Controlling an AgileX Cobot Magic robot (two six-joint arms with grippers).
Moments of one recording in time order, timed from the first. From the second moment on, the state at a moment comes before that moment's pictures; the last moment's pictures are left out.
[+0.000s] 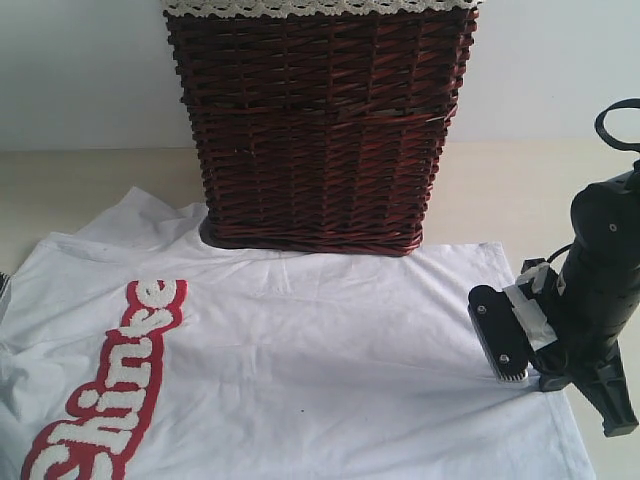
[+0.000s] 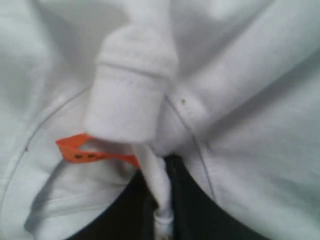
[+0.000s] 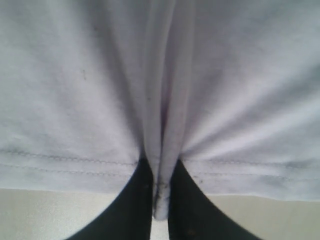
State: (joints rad) left arm 0.14 1.80 -0.80 -0.07 0.59 1.71; right arm 0.28 1.81 -0.79 -0.15 0.61 -1.25
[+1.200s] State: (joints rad) left arm 0.14 1.80 -0.80 -0.01 0.59 1.73; right arm 0.27 1.81 -0.79 -0.02 0.55 -1.08
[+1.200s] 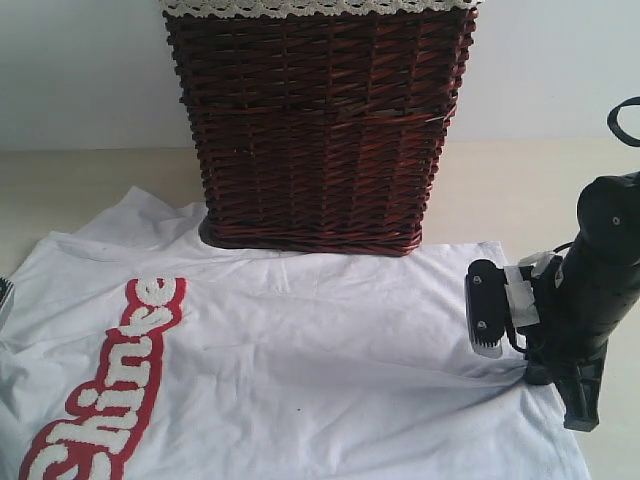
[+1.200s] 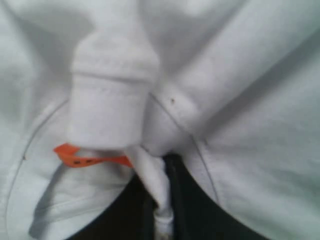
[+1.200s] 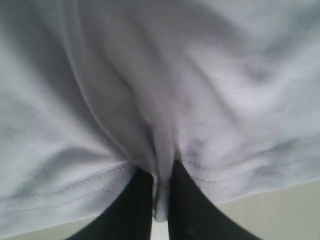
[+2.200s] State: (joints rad) left arm 0.14 1.80 -0.79 0.00 0.56 1.73; right arm 0.27 1.81 -0.79 -0.05 0.53 -1.02
